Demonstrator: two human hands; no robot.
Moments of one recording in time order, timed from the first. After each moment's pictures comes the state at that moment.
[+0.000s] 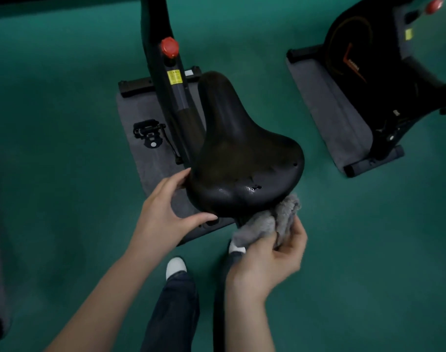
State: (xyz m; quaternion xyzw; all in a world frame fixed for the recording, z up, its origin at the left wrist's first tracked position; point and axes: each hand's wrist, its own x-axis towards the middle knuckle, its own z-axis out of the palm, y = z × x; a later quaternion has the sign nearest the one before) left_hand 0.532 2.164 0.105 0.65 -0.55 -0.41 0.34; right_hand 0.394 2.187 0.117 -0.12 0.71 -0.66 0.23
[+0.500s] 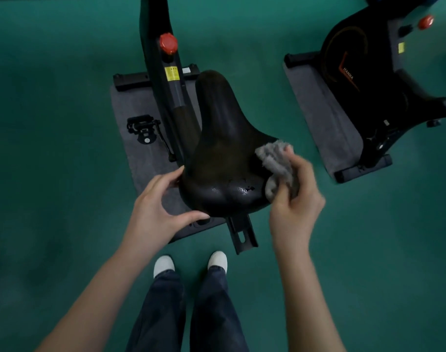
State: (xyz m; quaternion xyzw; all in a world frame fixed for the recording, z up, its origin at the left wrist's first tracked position) left_hand 0.529 2.166 0.102 0.65 -0.51 -0.42 0.36; right_hand 0.336 2.126 0.145 -0.58 0.67 -0.43 0.17
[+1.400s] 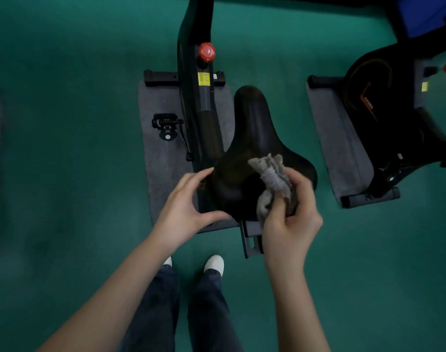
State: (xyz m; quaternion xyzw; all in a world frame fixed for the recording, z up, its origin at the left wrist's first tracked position) left_hand 0.526 2.168 0.094 0.65 -0.48 -0.45 0.38; right_hand 0.377 2.144 0.175 -0.61 0.64 -0.42 0.21
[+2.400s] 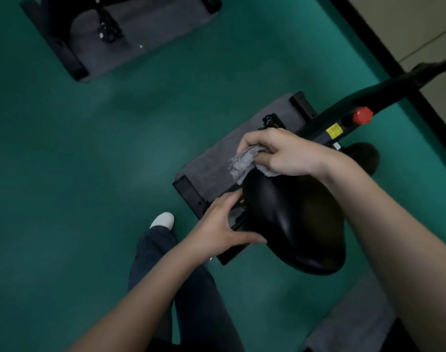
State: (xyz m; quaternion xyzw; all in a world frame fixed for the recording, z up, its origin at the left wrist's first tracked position) left_hand 0.372 2.186 0.073 0.74 -0.11 -0.36 0.56; right_hand 0.475 2.016 0.166 -0.88 -0.10 0.35 0.30
